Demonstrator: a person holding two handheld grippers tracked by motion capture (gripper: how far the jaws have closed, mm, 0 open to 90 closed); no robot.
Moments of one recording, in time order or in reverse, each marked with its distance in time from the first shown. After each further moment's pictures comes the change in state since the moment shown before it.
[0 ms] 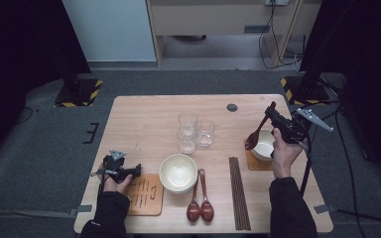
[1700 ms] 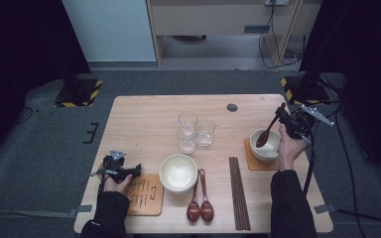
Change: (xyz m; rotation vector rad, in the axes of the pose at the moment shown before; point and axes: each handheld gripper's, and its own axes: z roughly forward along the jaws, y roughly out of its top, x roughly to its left) left arm 0.000 0.000 0.000 0.000 -0.002 0.000; right arm -0.041 -0.004 0.024 0.069 -0.217 0.007
